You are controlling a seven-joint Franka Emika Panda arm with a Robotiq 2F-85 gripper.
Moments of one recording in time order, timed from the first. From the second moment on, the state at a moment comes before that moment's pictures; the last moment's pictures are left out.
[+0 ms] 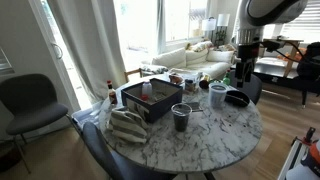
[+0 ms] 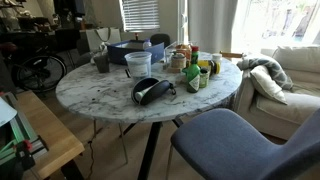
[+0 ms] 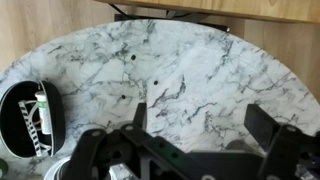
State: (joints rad) arm -0.07 -0.61 -0.16 -2.67 -0.09 1.92 -0.26
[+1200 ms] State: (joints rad) arm 0.06 -0.44 0.00 -2.56 -0.07 2.58 -0.16
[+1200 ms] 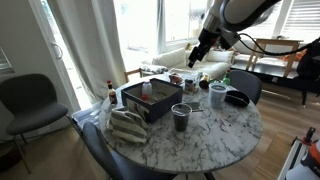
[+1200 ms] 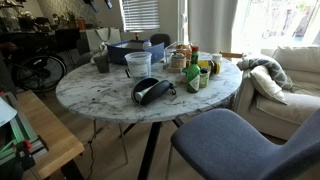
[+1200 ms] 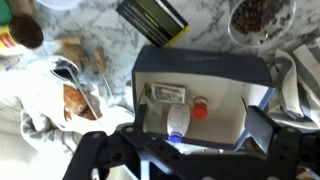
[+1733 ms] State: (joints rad) arm 0.16 0.00 -0.04 -2.11 0.28 2.65 -0.45
